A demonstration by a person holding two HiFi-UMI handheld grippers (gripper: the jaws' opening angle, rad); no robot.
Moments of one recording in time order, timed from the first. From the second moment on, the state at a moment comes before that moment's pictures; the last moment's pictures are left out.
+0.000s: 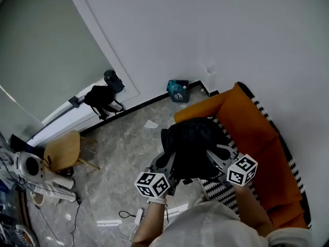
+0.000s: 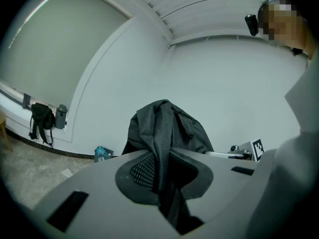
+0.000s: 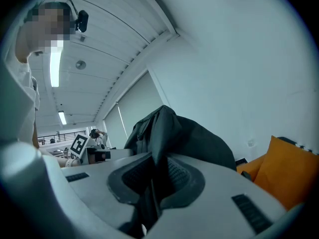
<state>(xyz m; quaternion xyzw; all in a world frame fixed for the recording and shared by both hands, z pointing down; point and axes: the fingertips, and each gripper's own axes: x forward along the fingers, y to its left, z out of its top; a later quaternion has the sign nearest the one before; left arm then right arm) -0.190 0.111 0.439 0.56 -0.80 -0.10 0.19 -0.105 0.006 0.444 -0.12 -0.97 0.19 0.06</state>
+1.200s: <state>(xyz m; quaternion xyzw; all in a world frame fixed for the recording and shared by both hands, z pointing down) -0.236 -0.108 0.449 0.71 -0.66 -0.08 0.22 -0.118 -0.172 0.447 0.09 -0.98 0.19 0.05</state>
